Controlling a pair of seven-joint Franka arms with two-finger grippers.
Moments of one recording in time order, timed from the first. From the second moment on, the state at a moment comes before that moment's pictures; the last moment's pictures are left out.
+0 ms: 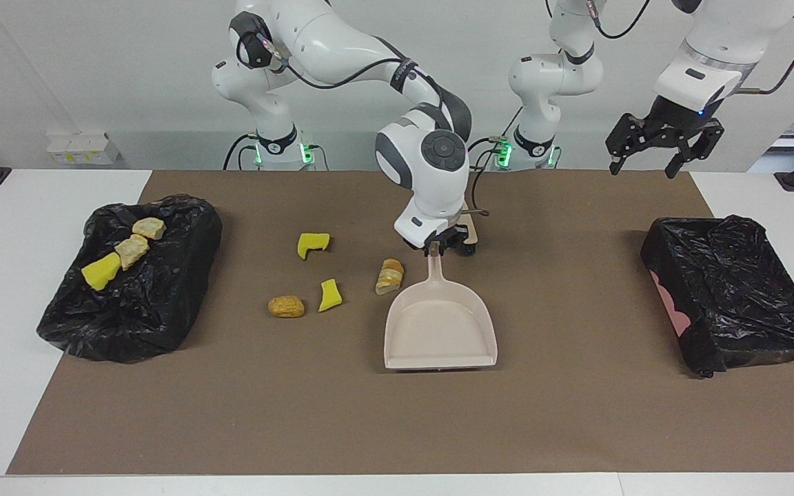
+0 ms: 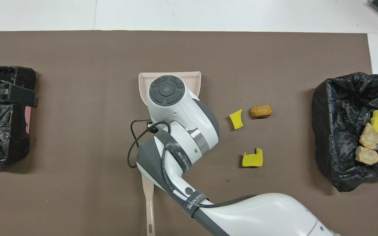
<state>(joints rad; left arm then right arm) -0.02 0.02 -0.12 -1.41 -0.01 1.48 -0.02 0.59 0.61 0.12 -1.30 0.06 1.83 0.67</state>
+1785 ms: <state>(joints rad) -0.10 0.02 -0.15 -1.51 -0.02 1.64 -0.02 0.86 0.25 0.16 -1.91 0.12 2.06 0.78</state>
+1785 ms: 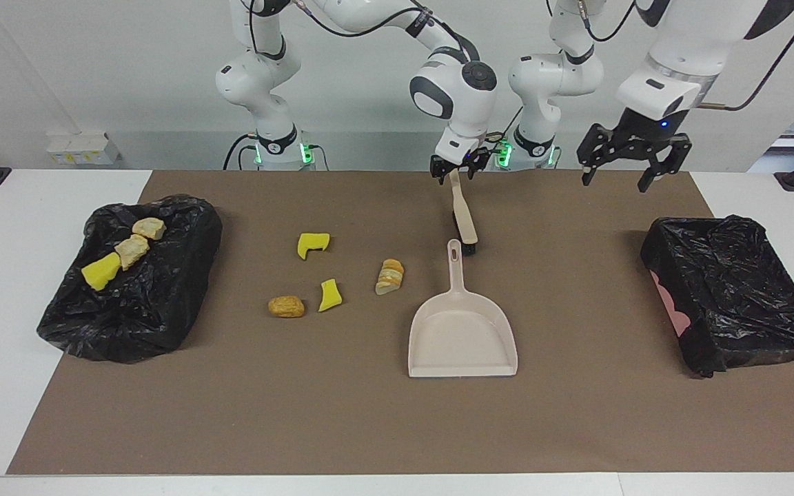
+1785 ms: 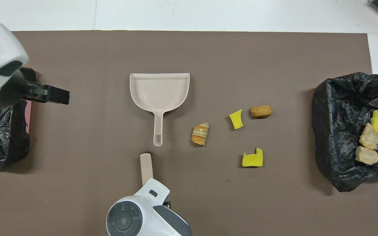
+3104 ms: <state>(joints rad) -0.42 0.21 -0.16 -1.99 -0.02 2.30 -0.22 0.86 0.28 0.16 -1.96 0.23 2.14 0.79</state>
